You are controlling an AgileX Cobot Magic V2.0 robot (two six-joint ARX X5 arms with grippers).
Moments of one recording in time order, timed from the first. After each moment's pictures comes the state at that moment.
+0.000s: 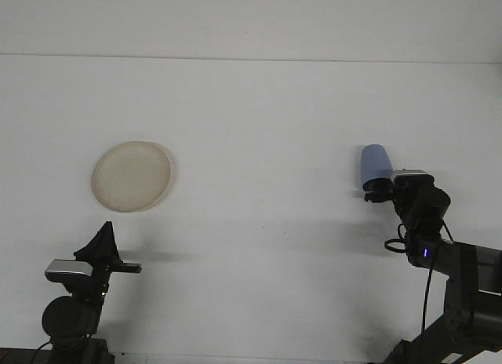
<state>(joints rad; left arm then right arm) -0.08 0.01 0.03 0.17 -0.05 -0.05 -0.20 1.73 0.61 0.80 -0.26 -0.05</state>
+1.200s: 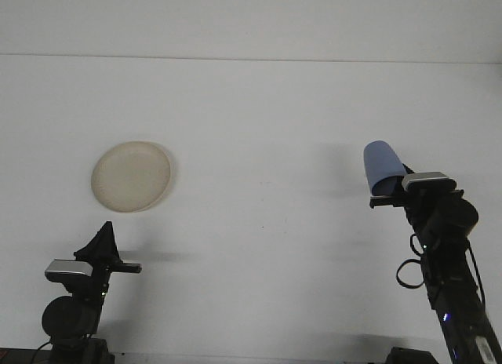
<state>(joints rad) -0.08 0.01 0.03 0.17 -0.05 -0.05 -0.10 1.01 0.63 0.17 -0.20 -0.03</state>
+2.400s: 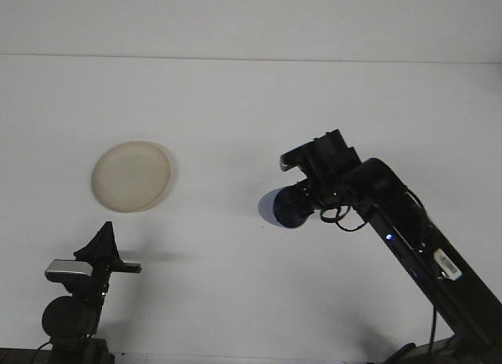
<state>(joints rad) -0.08 0.01 0.03 0.17 -0.05 -0.05 0.57 1.56 1.63 -1.17 -0.15 0.08</state>
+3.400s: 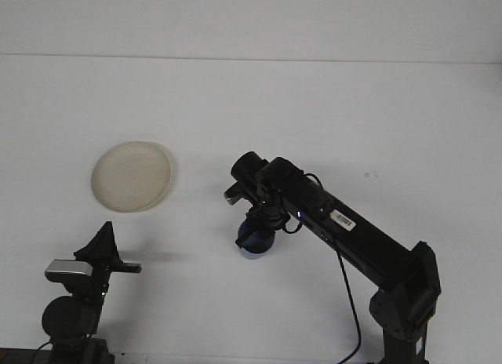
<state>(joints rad) -0.08 0.01 0.03 0.17 -0.05 -0.05 0.75 1.94 1.75 -1.29 -0.07 0.03</state>
